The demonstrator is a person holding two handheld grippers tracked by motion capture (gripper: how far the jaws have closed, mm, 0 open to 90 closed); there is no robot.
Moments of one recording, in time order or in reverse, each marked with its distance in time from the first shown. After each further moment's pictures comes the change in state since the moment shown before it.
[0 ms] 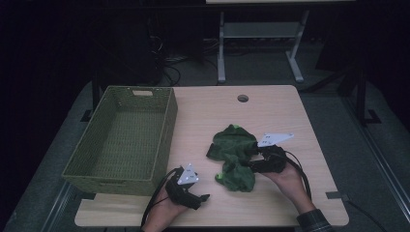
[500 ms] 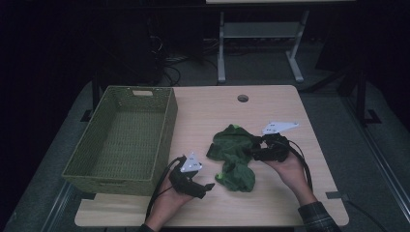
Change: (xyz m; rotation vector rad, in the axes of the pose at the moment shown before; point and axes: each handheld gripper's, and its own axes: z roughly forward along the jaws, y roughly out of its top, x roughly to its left) left arm 0.011 0.038 -0.004 -0.054 0.012 -0.031; right arm -0.022 0.020 -0.006 -0.036 -0.056 0.018
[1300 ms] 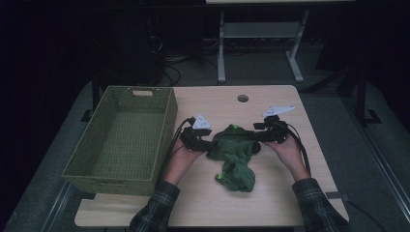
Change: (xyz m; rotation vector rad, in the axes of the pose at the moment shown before) left arm 0.080 0.076 0.040 -0.028 0.081 0.008; right arm -0.064 0.010 0.034 0.063 -0.071 0.080
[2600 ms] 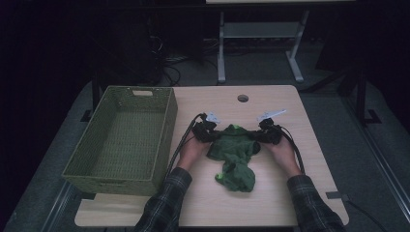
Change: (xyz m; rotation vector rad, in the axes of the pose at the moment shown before) left arm 0.029 -0.005 0.073 0.109 -0.044 0.003; right arm -0.020 -0.020 0.041 0.091 0.015 0.039
